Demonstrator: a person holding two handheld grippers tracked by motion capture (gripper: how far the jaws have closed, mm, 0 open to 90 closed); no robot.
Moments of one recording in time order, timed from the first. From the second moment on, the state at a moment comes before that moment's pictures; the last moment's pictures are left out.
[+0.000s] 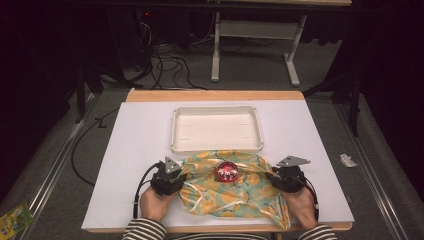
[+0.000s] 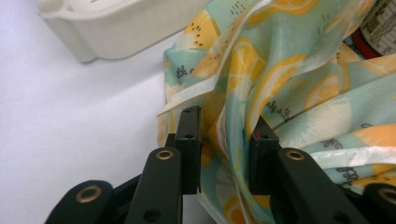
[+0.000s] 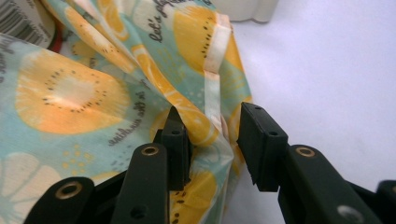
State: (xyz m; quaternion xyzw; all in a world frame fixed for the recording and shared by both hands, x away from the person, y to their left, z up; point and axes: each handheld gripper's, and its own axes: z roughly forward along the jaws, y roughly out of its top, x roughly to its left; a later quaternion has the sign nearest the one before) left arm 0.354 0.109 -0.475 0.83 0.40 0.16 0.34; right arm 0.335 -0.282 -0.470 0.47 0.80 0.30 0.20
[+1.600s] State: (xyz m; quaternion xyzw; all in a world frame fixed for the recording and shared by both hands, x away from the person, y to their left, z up) left arm 0.354 0.115 -0.477 0.82 0.40 0.14 0.38; right arm 0.323 -0.229 -0.434 0.38 0.82 0.39 0.16
